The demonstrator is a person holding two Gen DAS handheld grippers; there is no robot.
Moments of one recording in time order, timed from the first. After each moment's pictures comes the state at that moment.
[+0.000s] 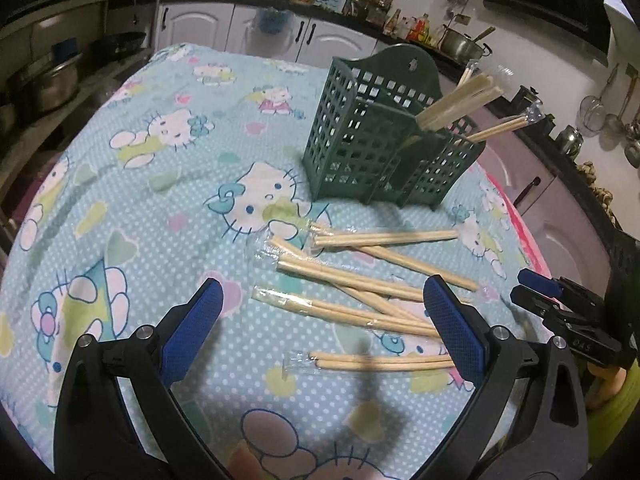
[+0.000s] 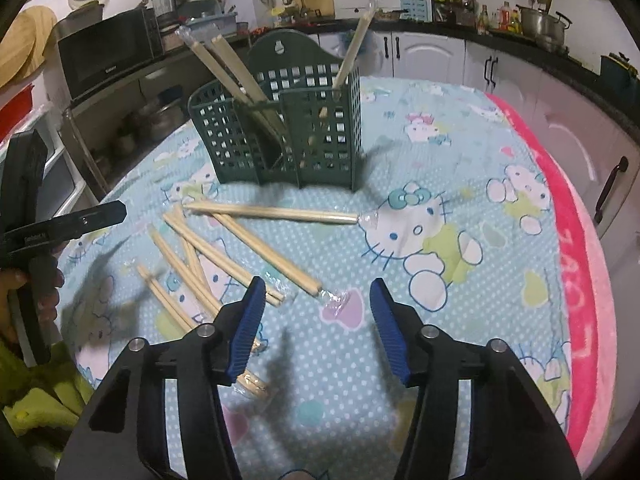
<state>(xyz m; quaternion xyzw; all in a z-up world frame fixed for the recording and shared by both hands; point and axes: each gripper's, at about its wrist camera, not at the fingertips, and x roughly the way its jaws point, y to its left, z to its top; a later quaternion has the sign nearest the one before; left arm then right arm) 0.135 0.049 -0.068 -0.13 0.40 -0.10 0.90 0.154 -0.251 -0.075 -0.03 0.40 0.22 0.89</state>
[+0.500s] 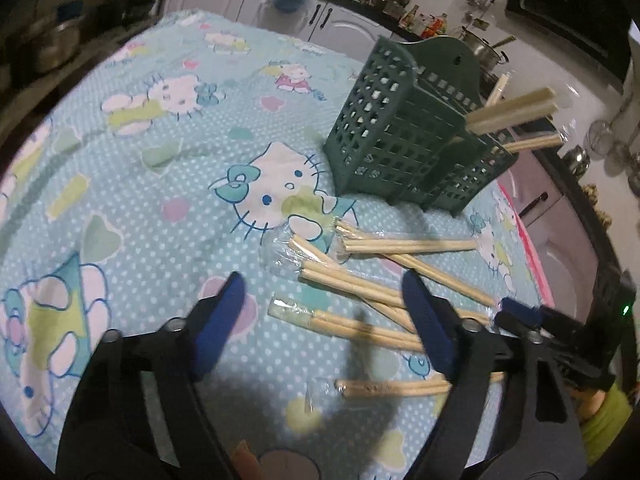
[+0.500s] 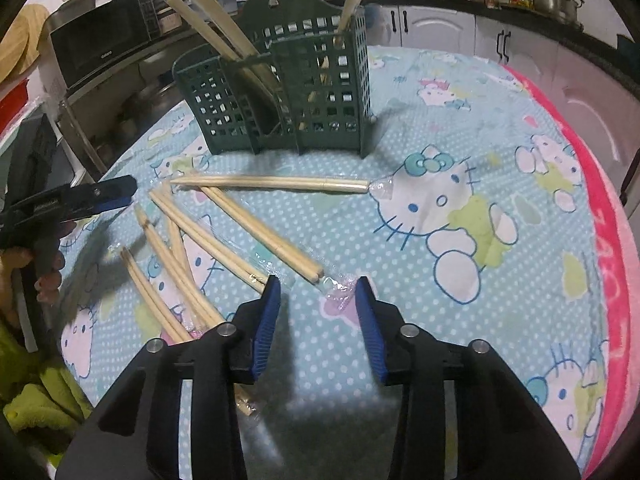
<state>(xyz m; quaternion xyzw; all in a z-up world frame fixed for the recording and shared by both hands) 0.166 0.068 -0.096 -0.19 0.43 -0.11 0.88 0.177 -0.244 -0.108 -0.02 0.44 0.24 0.87</state>
